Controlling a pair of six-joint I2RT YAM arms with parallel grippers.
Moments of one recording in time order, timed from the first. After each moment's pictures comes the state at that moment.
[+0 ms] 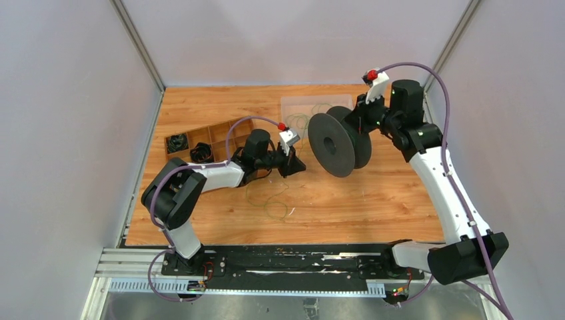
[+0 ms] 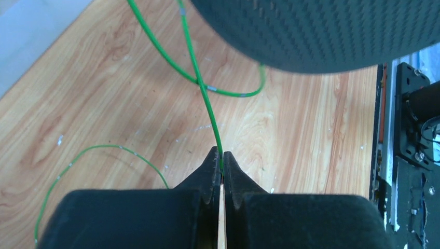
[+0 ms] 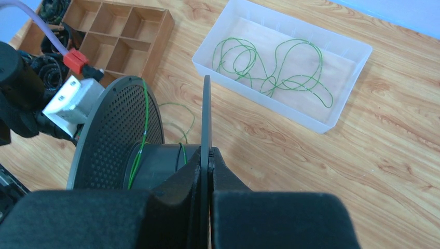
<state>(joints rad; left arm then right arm) -0.62 1.72 0.86 0.50 0.64 -0.10 0.24 1.24 1.34 -0.54 -0.39 -0.05</state>
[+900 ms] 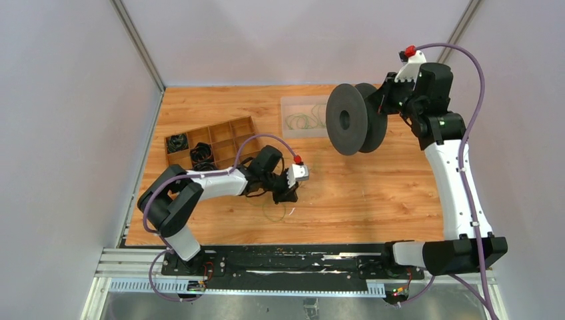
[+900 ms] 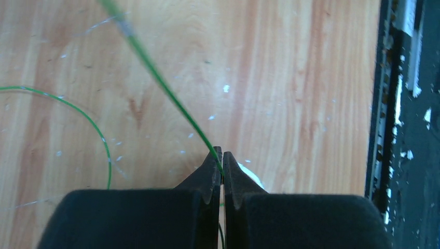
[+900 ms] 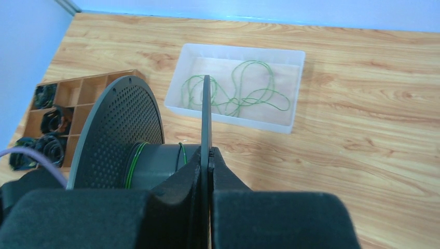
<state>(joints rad) -0.72 1.67 0.82 0.04 0.65 0.33 0.09 1.29 1.54 -0.60 -0.34 0.14</state>
